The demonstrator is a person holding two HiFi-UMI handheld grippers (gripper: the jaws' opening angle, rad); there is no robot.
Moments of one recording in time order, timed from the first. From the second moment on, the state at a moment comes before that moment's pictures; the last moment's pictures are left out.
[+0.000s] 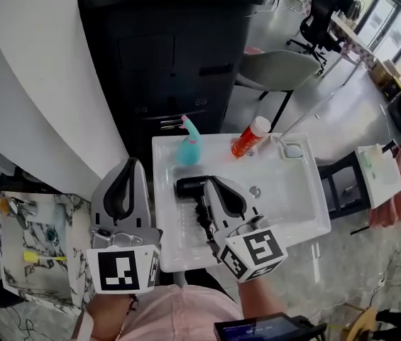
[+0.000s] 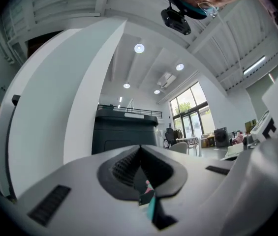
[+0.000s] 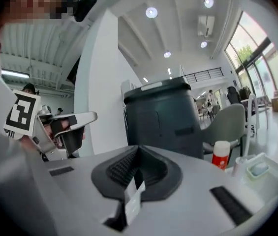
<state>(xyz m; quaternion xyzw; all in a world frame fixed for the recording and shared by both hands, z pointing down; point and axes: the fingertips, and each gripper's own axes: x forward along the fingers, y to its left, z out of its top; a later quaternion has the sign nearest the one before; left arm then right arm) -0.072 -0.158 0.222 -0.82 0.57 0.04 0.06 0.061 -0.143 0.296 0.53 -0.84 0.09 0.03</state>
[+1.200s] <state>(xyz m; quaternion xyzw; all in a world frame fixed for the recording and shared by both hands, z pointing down) -0.047 -0.128 0.199 -0.83 0.54 0.06 0.08 0.075 -0.118 0.245 0.58 -0.81 0.00 0.01</state>
